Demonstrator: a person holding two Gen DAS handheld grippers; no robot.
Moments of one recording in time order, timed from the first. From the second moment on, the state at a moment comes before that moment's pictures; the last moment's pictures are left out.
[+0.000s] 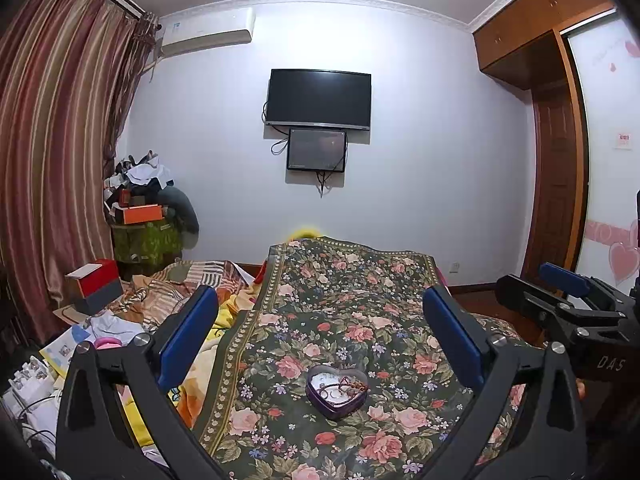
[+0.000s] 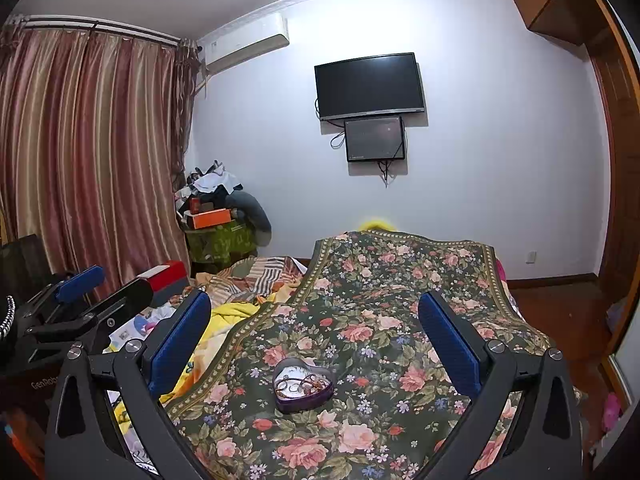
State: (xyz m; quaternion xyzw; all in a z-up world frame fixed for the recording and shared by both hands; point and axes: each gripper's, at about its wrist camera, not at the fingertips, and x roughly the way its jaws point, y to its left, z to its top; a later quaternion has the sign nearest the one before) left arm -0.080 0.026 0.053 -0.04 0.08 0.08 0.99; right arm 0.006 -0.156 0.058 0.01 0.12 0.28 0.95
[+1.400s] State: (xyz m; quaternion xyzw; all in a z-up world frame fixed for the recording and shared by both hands) left arm -0.074 0.024 0.049 -0.04 0.09 0.07 0.99; right arm 0.007 -0.156 0.059 0.01 0.12 0.28 0.95
